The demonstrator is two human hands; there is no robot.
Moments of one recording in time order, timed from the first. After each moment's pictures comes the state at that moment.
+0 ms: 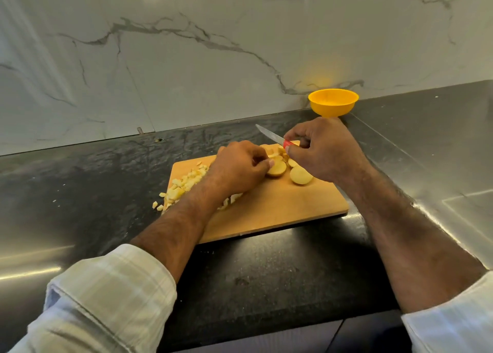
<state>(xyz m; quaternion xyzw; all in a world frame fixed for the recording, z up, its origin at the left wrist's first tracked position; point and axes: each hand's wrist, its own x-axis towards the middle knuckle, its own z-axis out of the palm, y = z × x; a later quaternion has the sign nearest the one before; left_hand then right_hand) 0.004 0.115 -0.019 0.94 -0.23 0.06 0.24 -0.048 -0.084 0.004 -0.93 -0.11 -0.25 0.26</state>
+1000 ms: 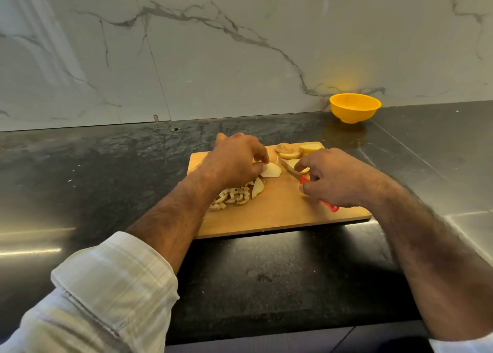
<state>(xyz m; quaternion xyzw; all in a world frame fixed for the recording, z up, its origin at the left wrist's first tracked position) 0.014 0.165 -0.012 0.96 -0.25 0.07 0.11 -0.061 -0.051 0.004 -0.98 -0.07 0.04 0.17</state>
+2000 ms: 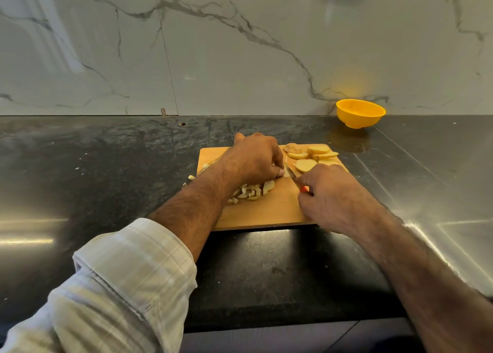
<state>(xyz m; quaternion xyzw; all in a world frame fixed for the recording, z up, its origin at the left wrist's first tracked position) 0.006 0.154 -0.003 0.96 -0.26 0.01 0.11 -0.095 -0.007 -0.011 -0.99 -0.01 -0.01 0.13</state>
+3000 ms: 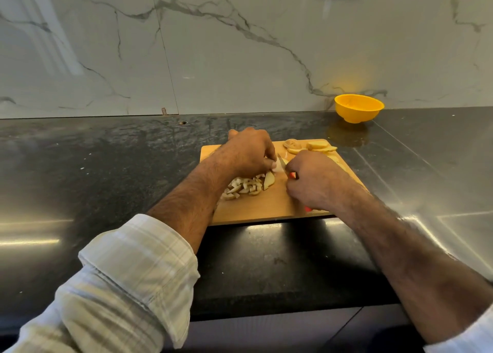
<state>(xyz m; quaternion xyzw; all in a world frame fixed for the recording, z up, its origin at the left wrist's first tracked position) 0.012 0.168 -0.004 0.96 -0.25 0.02 0.12 -0.081 0.013 -0.004 -0.99 -0.01 -0.02 0.14</state>
